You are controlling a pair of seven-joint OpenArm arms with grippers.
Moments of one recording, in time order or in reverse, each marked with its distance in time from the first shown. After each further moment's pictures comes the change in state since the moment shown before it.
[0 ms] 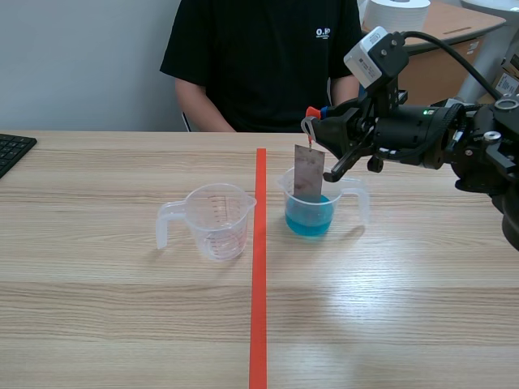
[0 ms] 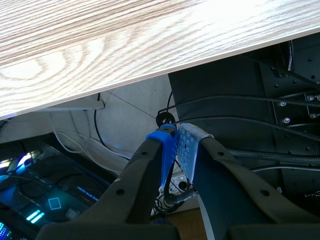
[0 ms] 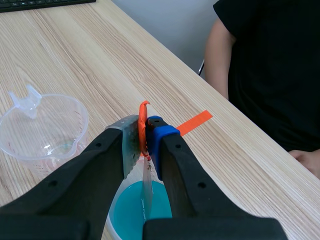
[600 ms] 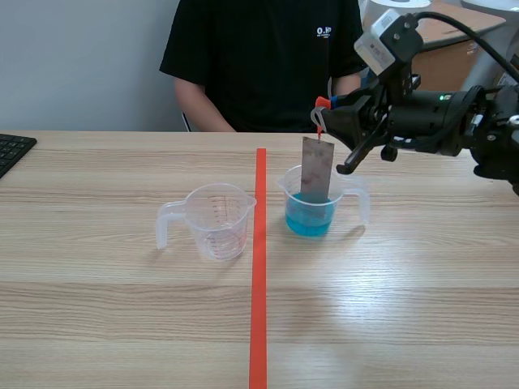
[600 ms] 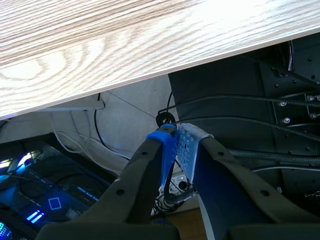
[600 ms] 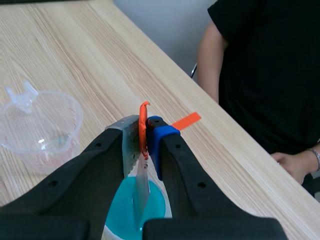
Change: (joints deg) left arm 0.0 0.0 0.0 0.0 0.0 0.0 0.0; right arm -0.2 3.6 0.0 5.5 3.4 0.1 -3.8
